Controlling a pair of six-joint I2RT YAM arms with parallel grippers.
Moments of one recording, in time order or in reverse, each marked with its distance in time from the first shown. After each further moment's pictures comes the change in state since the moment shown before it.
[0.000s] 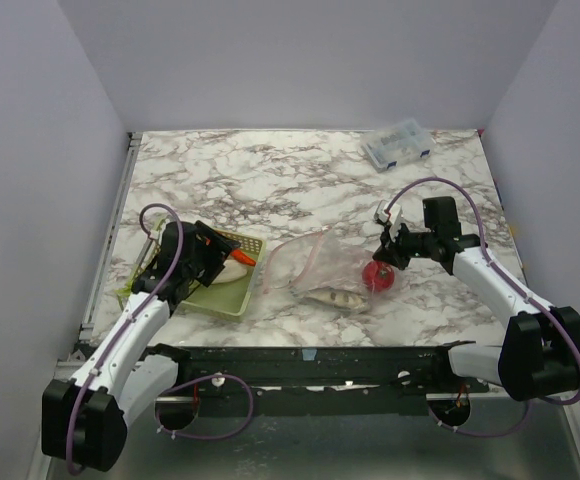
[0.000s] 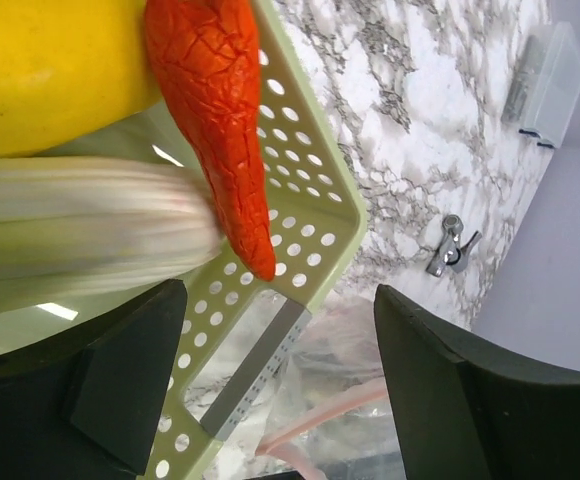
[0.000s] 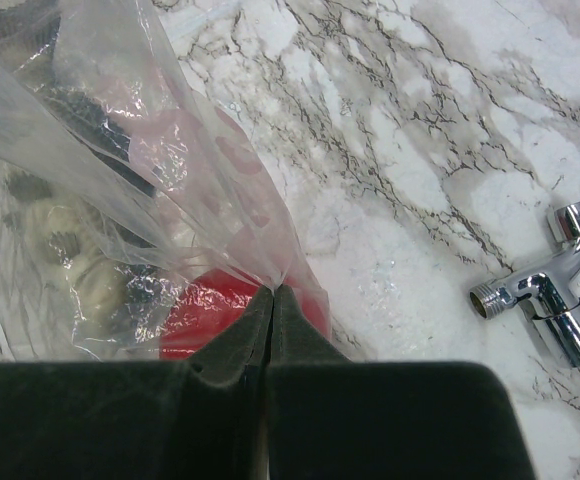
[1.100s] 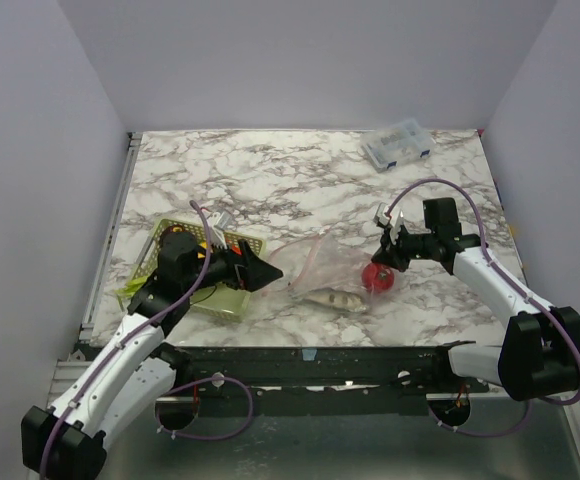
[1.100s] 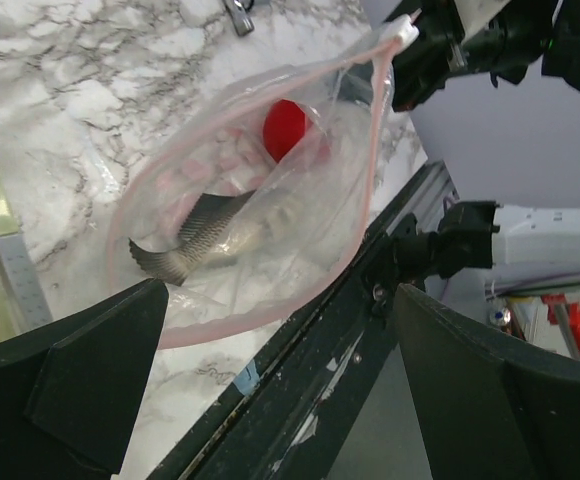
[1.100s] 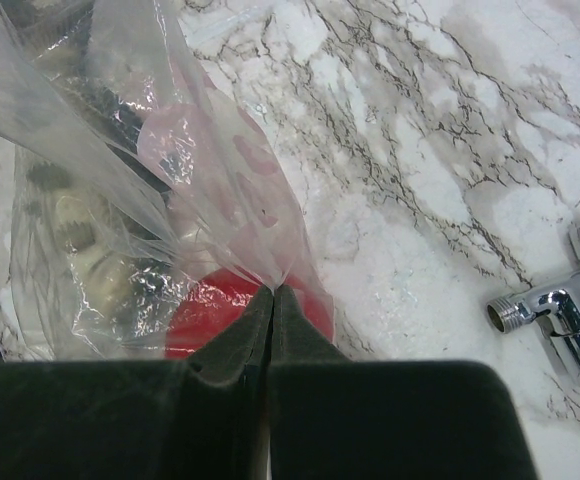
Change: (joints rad) left arm -0.141 -0.217 -0.045 0.220 0.542 0.509; right arm -0.001 0.000 0.000 -0.030 -0.052 -0.045
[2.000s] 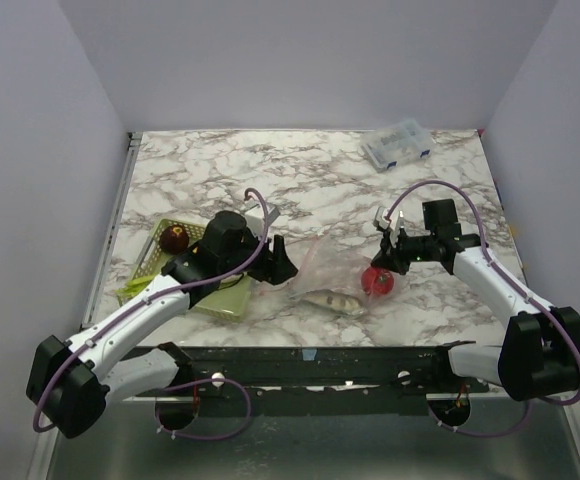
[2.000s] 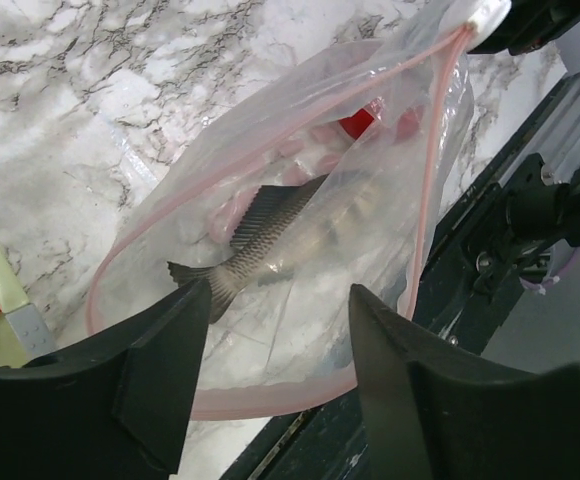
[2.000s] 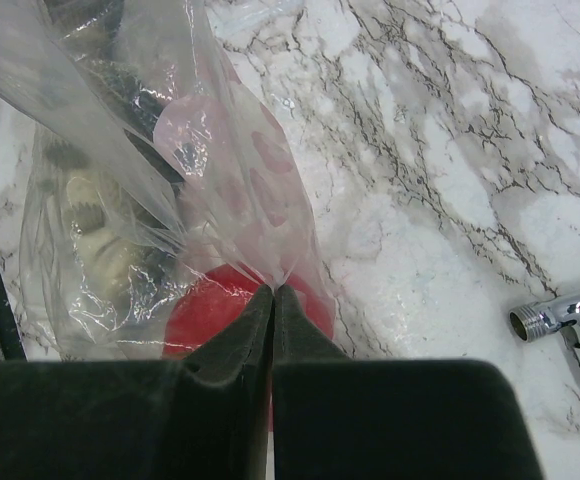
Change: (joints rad) left arm -0.262 0.332 0.226 -0.129 -0.237 0.252; right arm 0.000 0.000 0.003 -0.052 -0.037 -0.052
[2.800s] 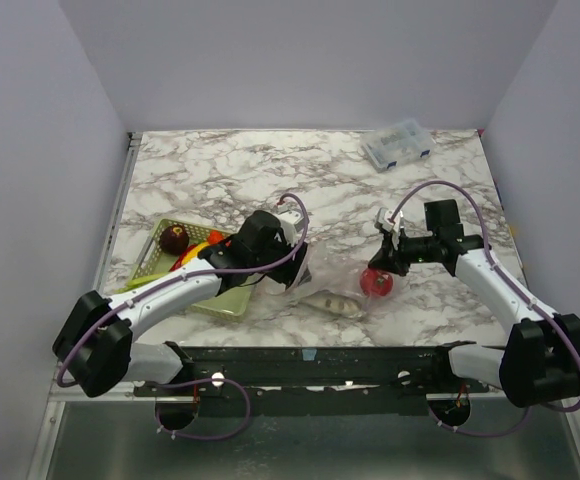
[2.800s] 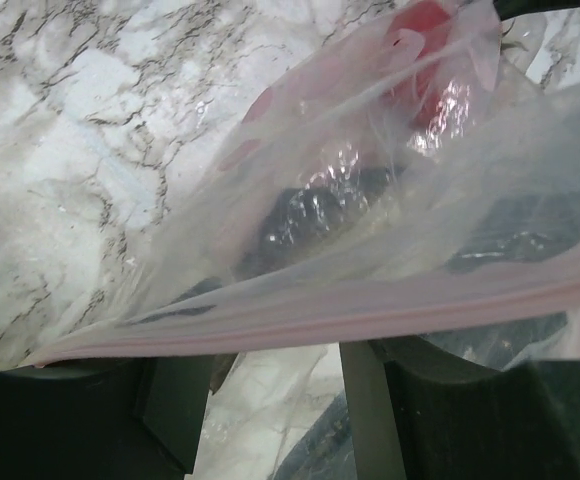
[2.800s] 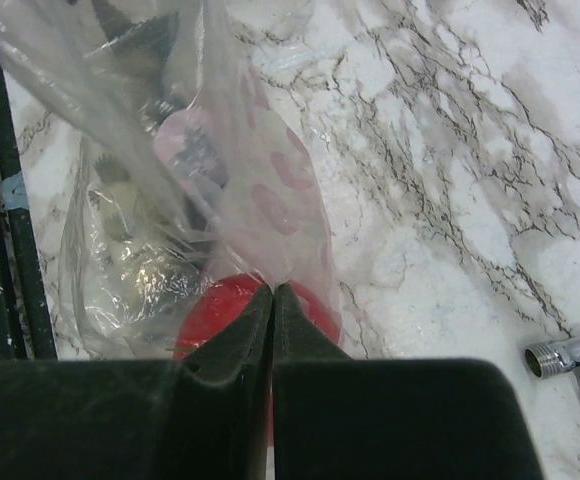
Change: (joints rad) left arm -0.108 0.255 0.084 0.022 -0.086 0.079; right arm 0.000 -0.032 0.003 -0.029 -0.088 -0.033
